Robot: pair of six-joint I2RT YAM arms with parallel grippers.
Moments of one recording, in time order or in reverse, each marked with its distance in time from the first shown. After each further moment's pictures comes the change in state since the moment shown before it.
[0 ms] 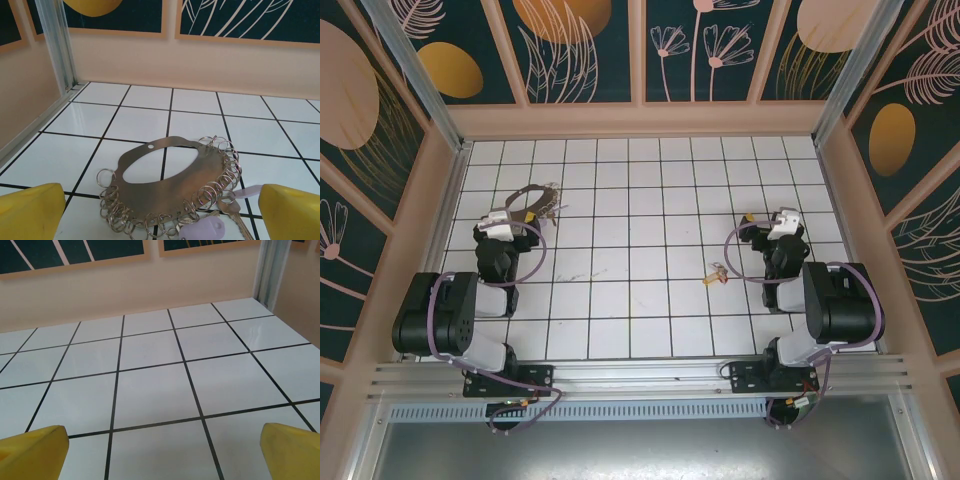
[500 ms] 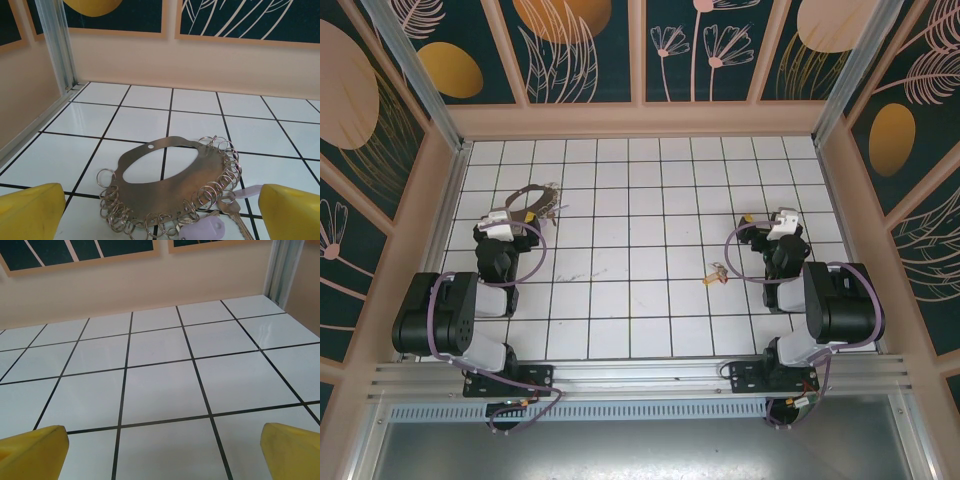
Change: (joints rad) left arm 0.000 0.000 0.000 0.000 0.000 0.000; right arm -0.009 0.000 0.001 -0.008 -0.043 0.000
